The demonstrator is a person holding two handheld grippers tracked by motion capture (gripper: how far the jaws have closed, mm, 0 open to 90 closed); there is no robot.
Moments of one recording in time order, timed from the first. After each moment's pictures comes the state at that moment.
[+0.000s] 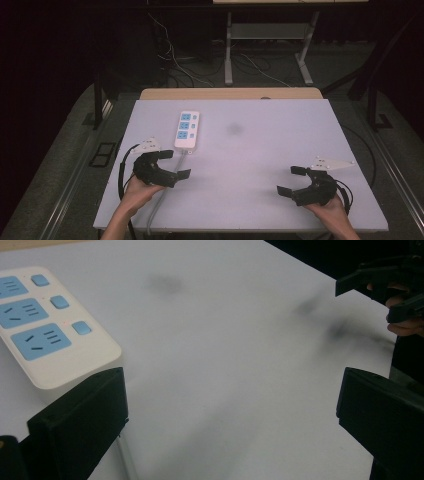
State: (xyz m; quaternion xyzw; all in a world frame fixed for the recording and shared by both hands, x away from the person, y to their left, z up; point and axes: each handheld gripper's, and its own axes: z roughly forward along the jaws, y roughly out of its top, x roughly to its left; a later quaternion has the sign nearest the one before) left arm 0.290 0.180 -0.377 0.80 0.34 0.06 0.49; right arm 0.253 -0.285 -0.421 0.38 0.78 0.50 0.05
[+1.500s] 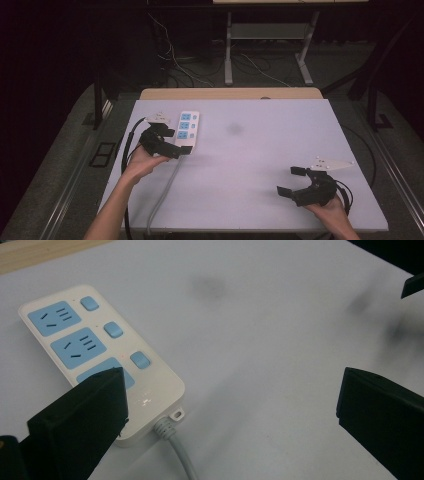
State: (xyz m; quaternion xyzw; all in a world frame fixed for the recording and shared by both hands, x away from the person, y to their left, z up) left arm 0.362 0.172 -0.360 0.83 0.35 0.06 0.43; right arm 0.253 -0.286 -0.422 0.38 0.78 0.50 0.05
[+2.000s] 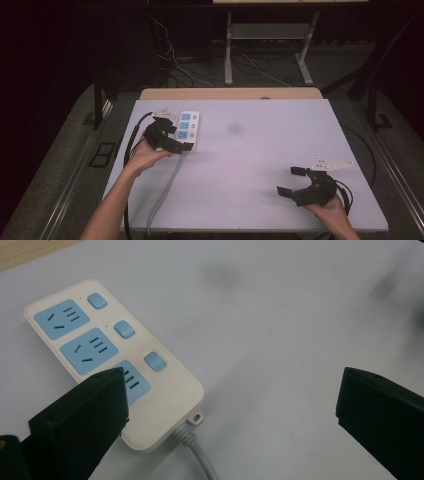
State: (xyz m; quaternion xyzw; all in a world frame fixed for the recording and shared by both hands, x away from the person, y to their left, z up) left arm 0.382 0.165 -0.362 0.85 0.34 0.07 0.39; right arm 0.254 -0.286 -0.423 0.38 0.78 0.50 0.04
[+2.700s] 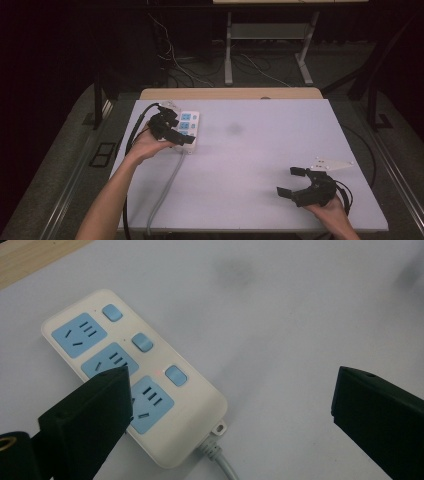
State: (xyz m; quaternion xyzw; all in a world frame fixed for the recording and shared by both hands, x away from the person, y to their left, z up) left arm 0.411 0.156 -0.353 0.87 0.33 0.07 0.35; right arm 0.253 -0.286 -0.423 0.37 0.78 0.50 0.04
